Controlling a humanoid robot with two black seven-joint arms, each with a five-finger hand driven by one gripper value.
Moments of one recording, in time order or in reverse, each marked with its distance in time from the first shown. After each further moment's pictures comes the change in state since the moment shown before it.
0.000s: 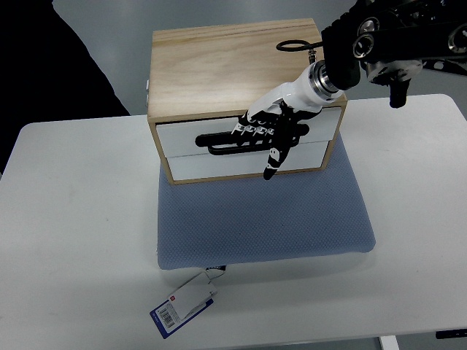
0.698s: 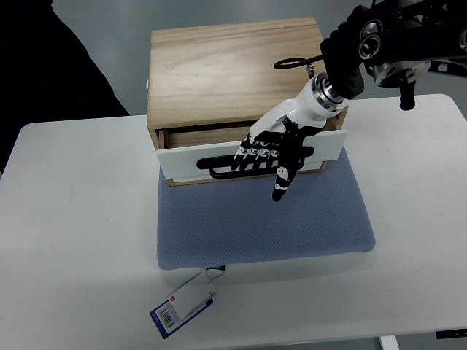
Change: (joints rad) left arm 0.000 0.000 0.000 0.000 0.000 0.000 0.000; right arm 0.011 -0.014 0.001 0.044 -0.002 0.126 0.001
